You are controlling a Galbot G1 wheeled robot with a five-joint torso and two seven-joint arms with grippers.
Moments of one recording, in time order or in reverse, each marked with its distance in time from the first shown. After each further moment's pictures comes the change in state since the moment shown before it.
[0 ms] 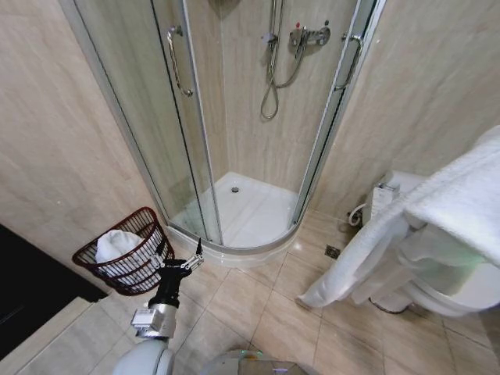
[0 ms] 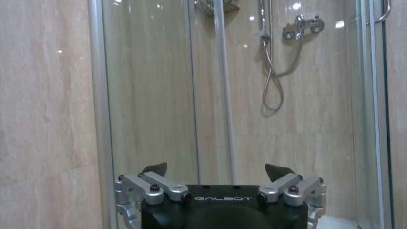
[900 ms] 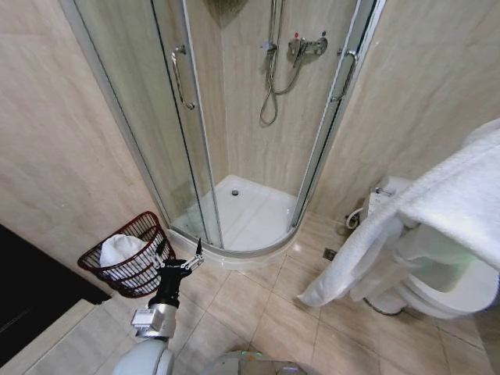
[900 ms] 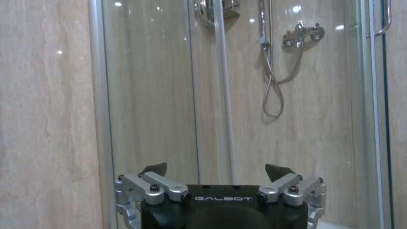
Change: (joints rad) left arm 0.000 0.000 0.000 0.000 0.000 0.000 0.000; right arm 0.006 -0.017 0.005 0.000 0.019 0.001 -0.019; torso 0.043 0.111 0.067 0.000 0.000
